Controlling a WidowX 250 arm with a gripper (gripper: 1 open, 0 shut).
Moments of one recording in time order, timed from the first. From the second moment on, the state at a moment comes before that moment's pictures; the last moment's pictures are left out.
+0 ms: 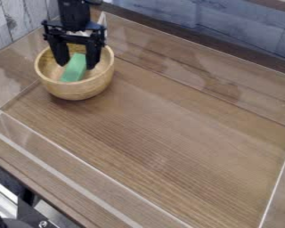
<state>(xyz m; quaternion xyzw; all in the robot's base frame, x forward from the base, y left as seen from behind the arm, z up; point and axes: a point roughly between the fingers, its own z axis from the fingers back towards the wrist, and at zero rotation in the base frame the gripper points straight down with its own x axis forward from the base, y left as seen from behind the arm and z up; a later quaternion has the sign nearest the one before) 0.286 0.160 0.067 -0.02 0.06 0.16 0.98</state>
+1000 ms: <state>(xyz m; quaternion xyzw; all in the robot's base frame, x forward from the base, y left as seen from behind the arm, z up) 0.302 0.172 0.048 -0.03 0.07 0.18 0.98</state>
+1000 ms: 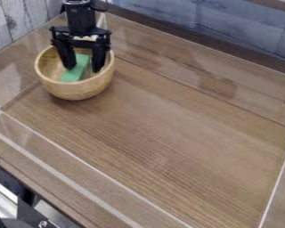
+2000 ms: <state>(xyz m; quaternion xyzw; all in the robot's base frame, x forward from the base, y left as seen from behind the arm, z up) 0.313 0.177 0.028 -0.03 0.06 0.23 0.97</state>
